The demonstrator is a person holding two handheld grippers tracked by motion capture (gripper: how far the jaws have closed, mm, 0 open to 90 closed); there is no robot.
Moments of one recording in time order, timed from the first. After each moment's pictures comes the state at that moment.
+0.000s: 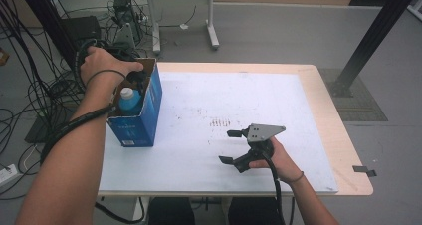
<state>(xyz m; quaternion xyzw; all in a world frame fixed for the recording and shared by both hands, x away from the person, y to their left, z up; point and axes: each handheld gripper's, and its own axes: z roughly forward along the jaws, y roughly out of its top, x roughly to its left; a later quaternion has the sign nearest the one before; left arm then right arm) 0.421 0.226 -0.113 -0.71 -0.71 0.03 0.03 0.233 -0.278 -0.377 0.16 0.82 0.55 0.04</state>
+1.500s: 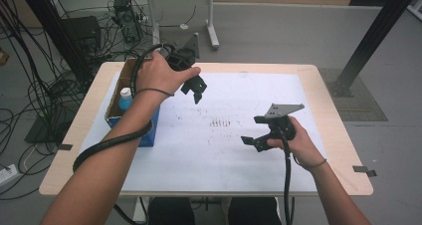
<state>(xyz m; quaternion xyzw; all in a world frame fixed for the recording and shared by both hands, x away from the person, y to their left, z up) 0.389 0.102 -0.125 -0.85 -0.53 0.03 -0.05 0.248 -0.302 -0.312 0.28 0.85 0.44 0.07</state>
